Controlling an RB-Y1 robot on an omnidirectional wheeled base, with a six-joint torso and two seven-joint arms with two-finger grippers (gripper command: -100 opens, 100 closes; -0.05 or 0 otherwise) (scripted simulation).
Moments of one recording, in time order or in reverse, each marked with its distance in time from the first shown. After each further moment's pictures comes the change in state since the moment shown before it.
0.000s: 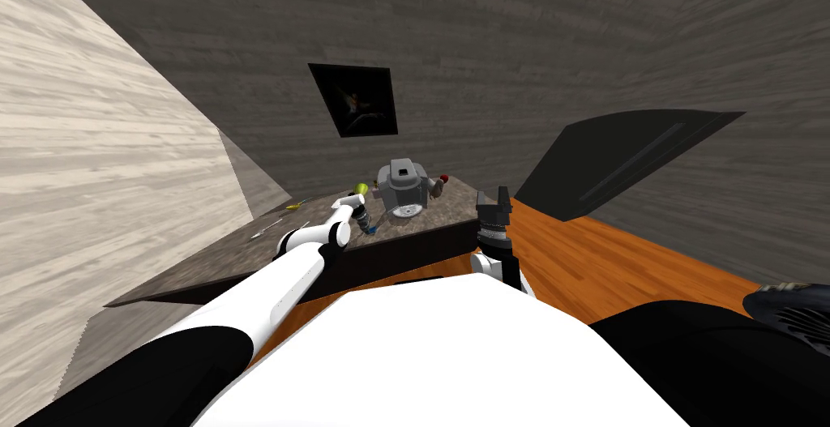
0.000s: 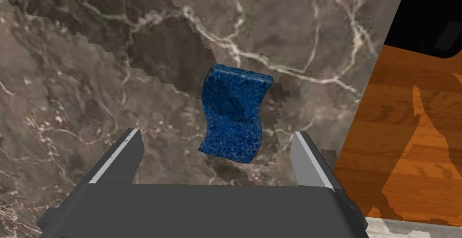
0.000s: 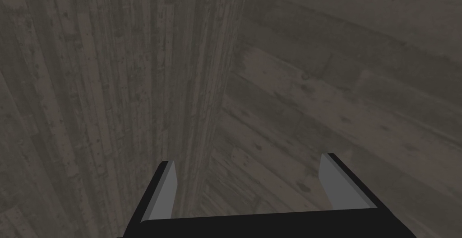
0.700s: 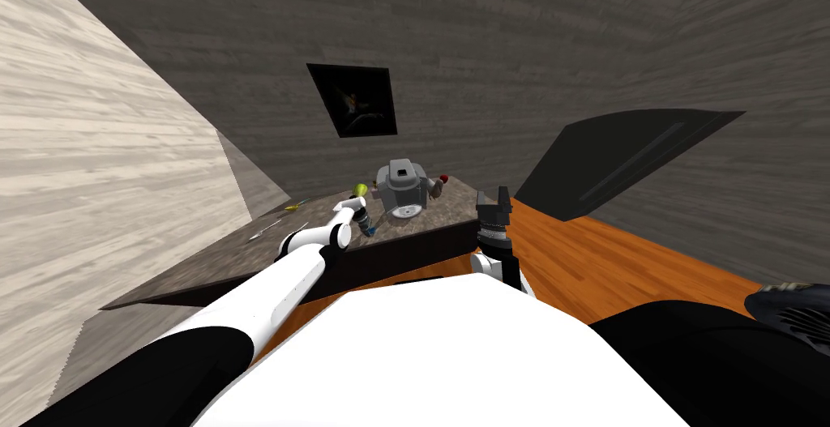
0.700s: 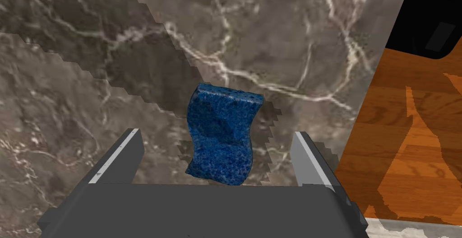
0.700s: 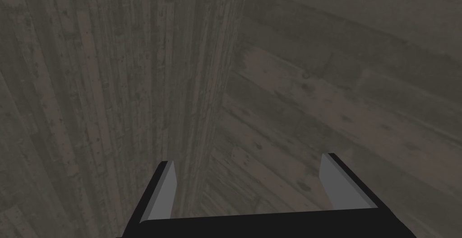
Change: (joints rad) left arm 0.019 -0.011 -0.003 0.026 0.005 -0.023 -0.002; right arm 0.000 0.000 0.000 0.000 0.000 0.000 0.000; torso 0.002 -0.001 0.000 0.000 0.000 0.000
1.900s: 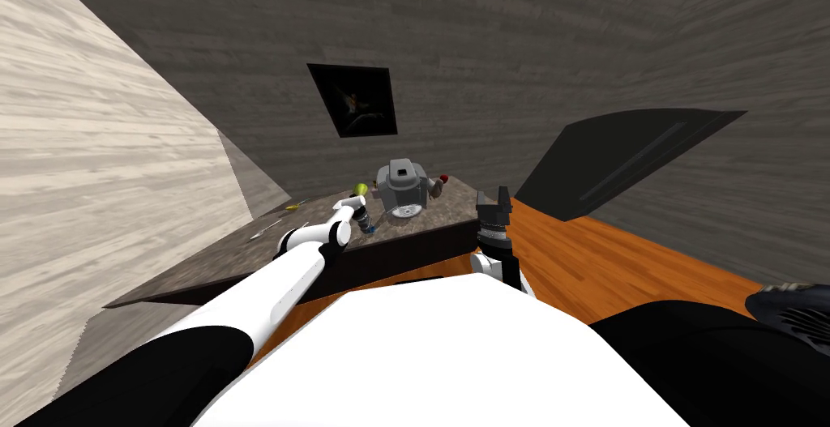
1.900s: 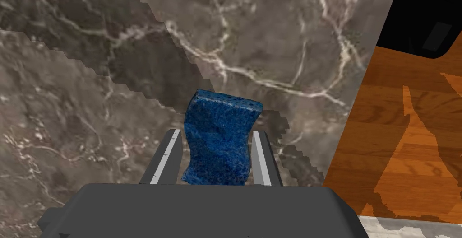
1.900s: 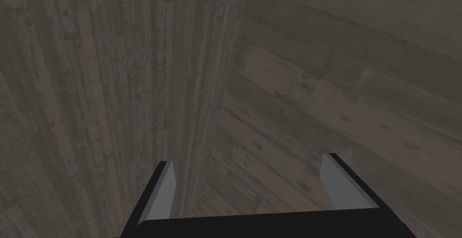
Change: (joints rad) left arm -0.030 0.008 0.000 0.033 -0.002 0.002 0.000; right arm 0.000 0.000 0.000 0.000 0.000 0.000 0.000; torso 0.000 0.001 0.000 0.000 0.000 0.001
